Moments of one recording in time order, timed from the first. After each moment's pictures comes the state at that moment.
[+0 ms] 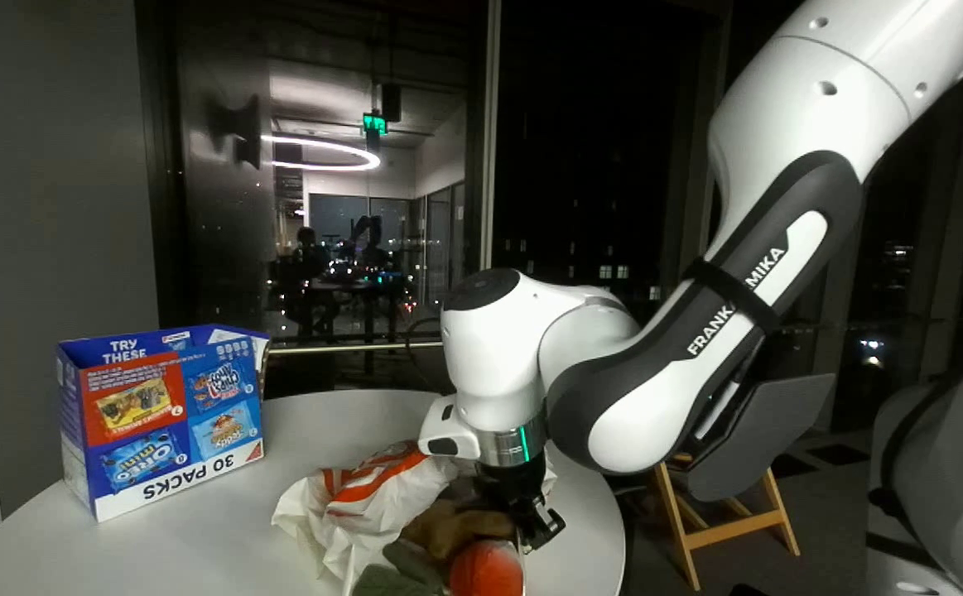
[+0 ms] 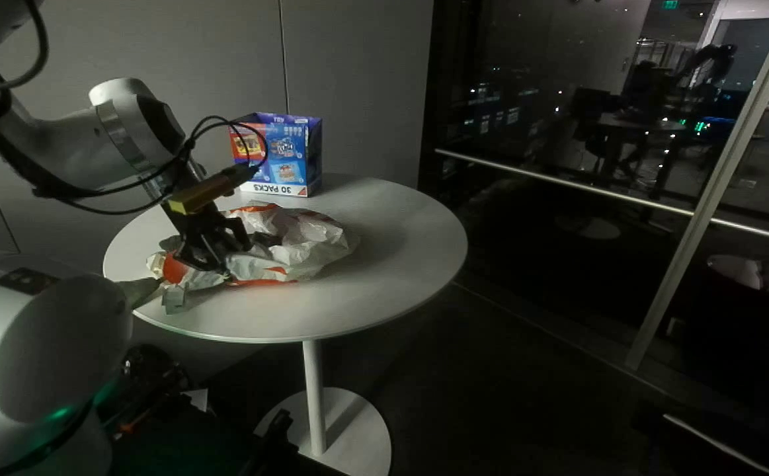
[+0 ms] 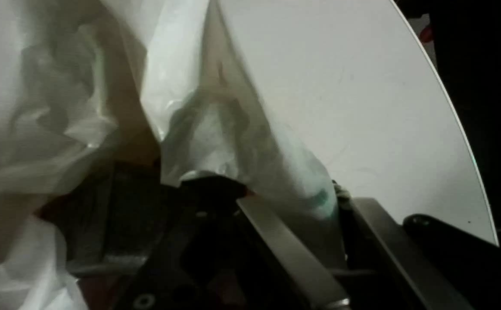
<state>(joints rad) 0.26 -0.28 0.24 -2.75 -0.50 2.37 -0.60</state>
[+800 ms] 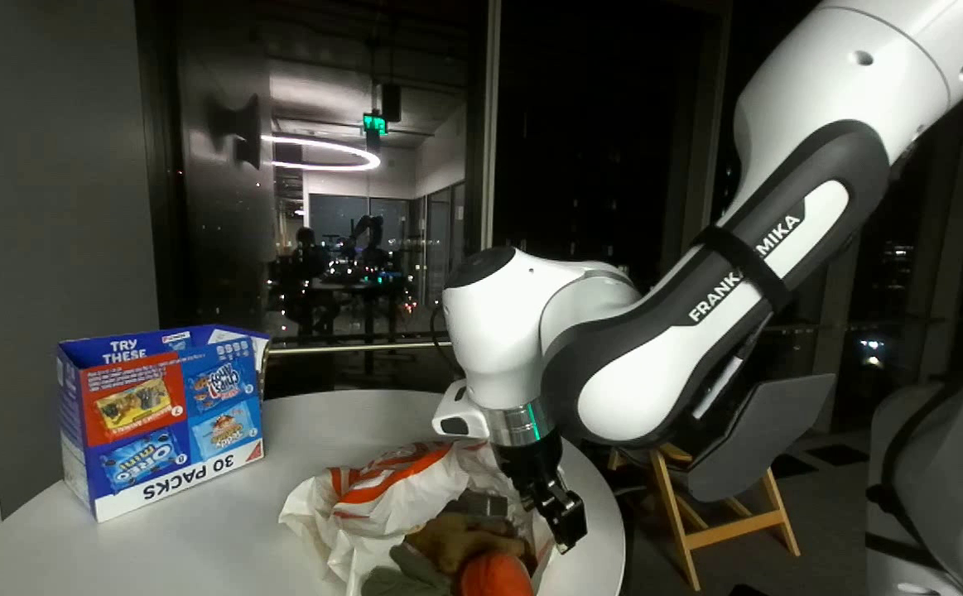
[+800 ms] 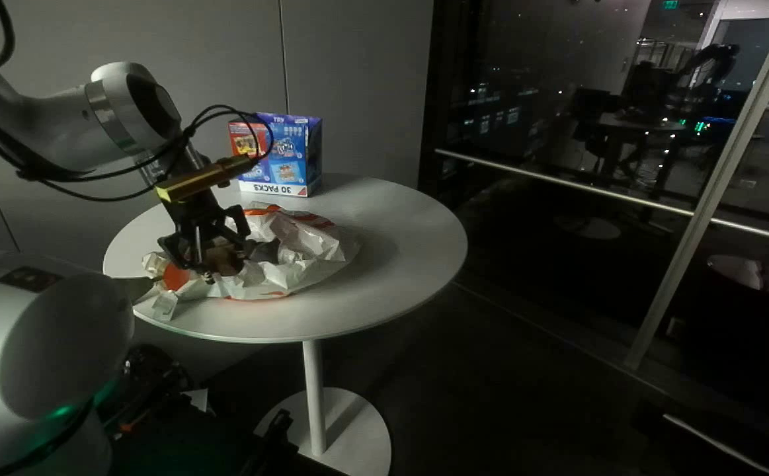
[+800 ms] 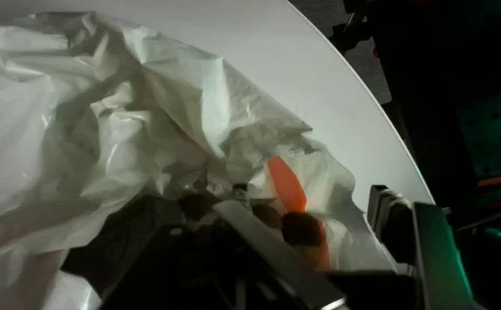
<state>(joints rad) 0.29 -0.35 0.21 -2.74 -0.41 2.21 -0.57</state>
